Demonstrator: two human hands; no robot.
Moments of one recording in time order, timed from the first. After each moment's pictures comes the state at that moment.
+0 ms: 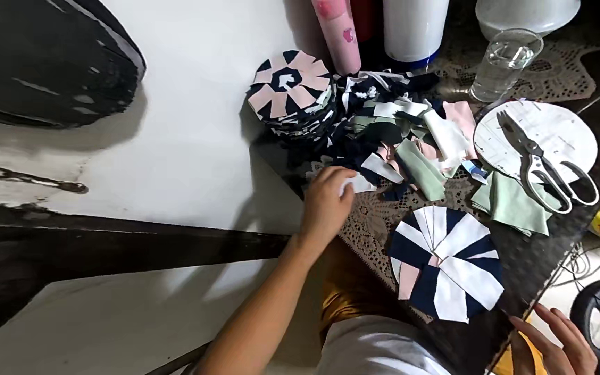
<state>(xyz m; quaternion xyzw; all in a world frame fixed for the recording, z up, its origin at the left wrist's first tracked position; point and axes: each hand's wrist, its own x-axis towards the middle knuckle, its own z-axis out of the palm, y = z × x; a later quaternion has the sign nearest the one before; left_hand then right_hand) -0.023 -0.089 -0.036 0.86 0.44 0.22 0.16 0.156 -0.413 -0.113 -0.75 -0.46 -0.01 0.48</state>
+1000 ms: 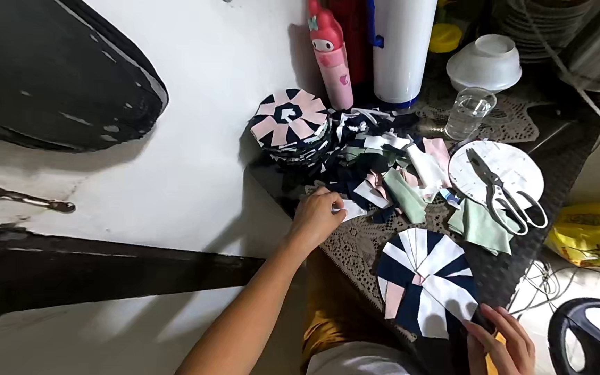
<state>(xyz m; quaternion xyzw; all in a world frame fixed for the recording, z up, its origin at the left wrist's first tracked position) -0.015 -0.062 -0.009 0.84 0.49 0.02 0.23 0.151 -0.391 -0.104 -0.74 -0.50 -0.04 0.46</state>
